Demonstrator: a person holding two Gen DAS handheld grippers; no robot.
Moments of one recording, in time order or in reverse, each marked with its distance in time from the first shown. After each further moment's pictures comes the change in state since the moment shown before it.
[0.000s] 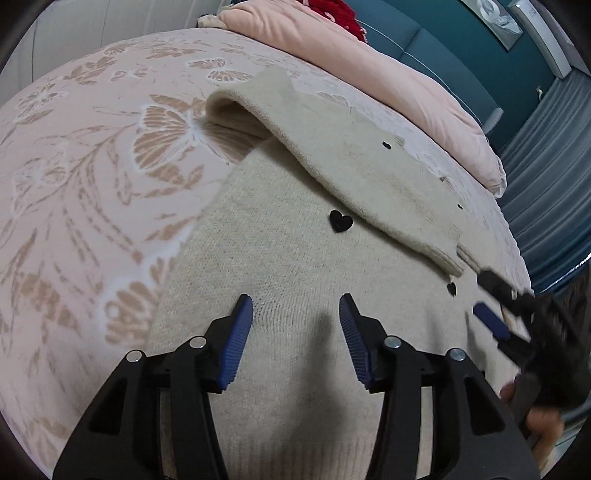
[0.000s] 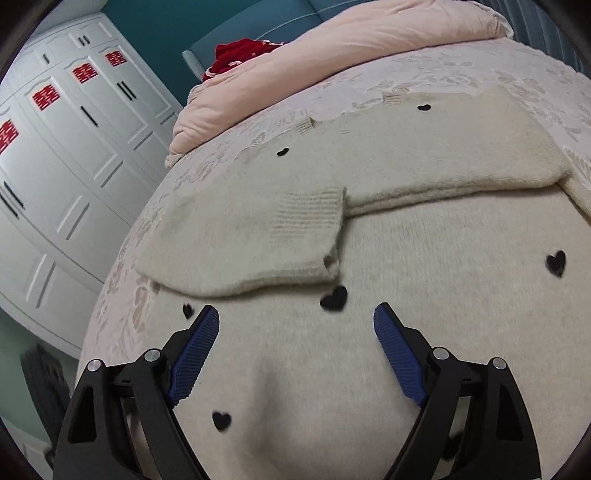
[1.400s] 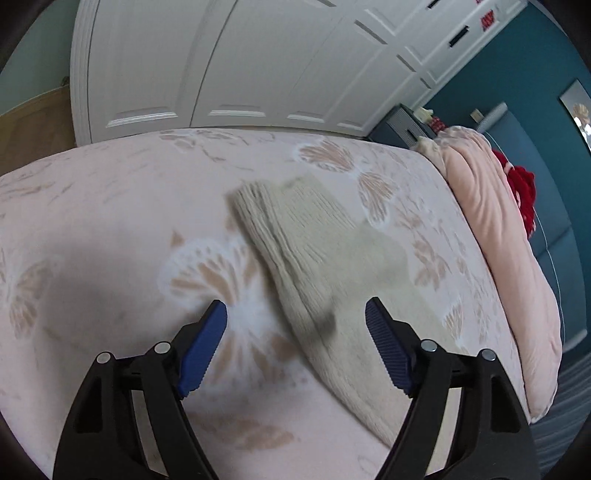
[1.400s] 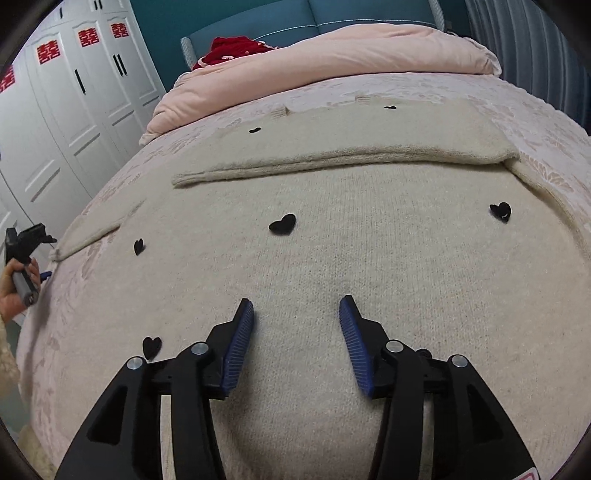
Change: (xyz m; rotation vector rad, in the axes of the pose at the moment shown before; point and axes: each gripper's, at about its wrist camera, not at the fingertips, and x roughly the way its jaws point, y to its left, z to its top) left arm -0.032 0.294 0.214 -0.652 -0.289 0.330; right arm -0.013 -0.003 -0.072 -0.178 -0.068 -0.207
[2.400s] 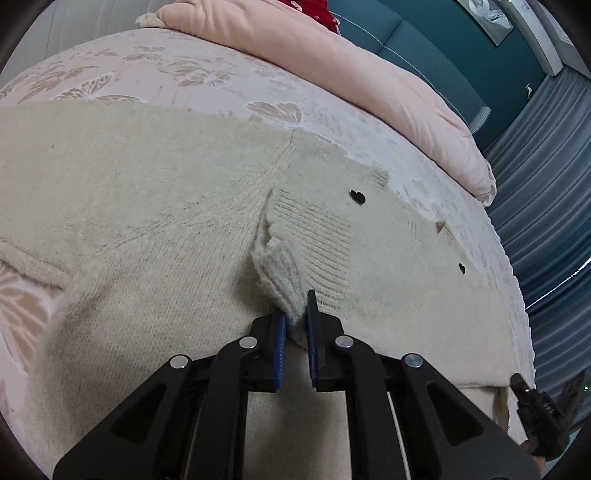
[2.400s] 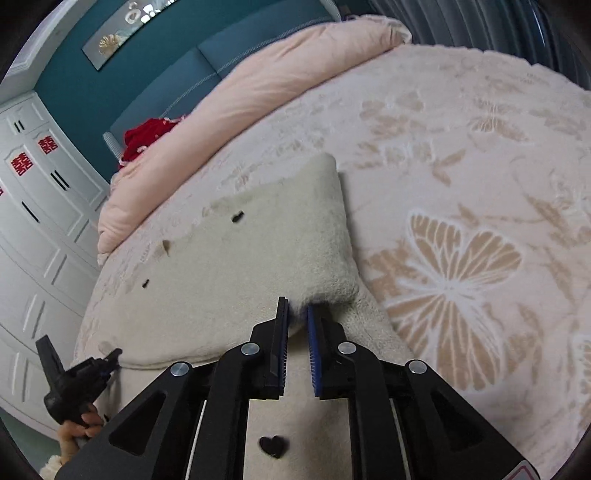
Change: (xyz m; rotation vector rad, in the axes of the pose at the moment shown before) left arm -0.001 -0.254 -0.323 0.651 0.329 -0.419; right arm -0.007 -0.195 0.122 0.369 -0.145 0.007
